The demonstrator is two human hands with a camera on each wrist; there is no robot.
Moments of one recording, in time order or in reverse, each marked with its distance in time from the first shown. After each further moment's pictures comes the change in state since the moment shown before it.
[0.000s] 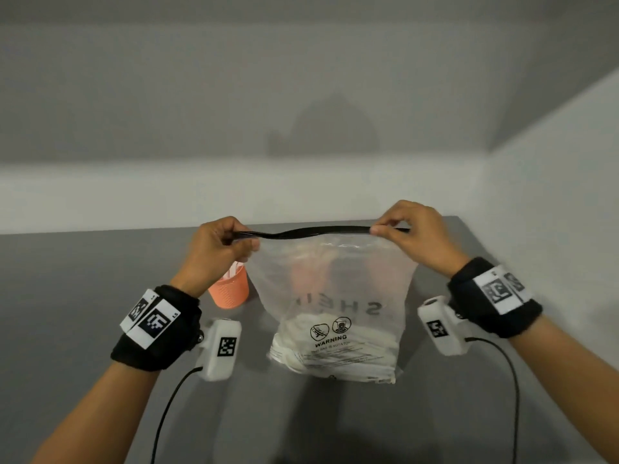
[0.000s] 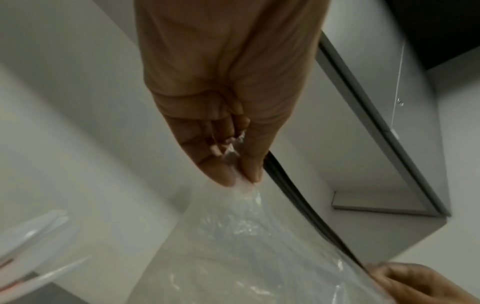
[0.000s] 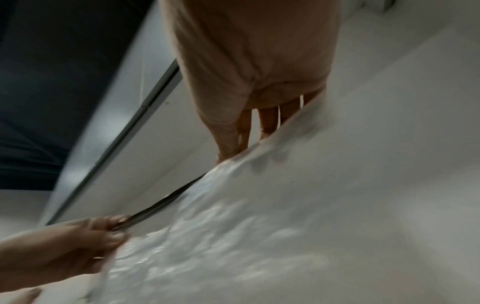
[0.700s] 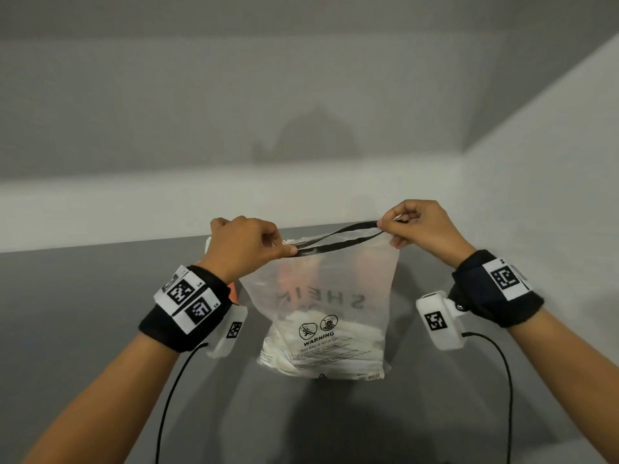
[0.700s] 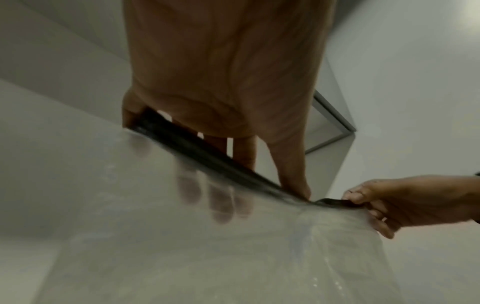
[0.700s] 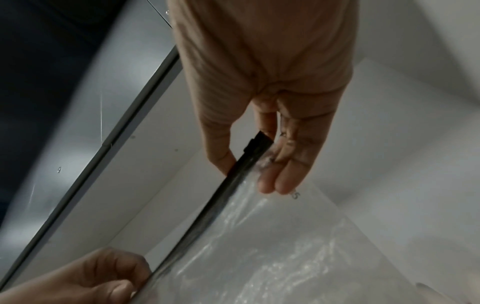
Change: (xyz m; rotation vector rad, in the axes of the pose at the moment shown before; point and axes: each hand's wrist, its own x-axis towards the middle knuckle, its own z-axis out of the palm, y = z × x) left_hand 0.015 0.033 0.041 0.944 -0.161 0.234; right_hand -0.011 0.016 -0.026 0.415 0.038 0.327
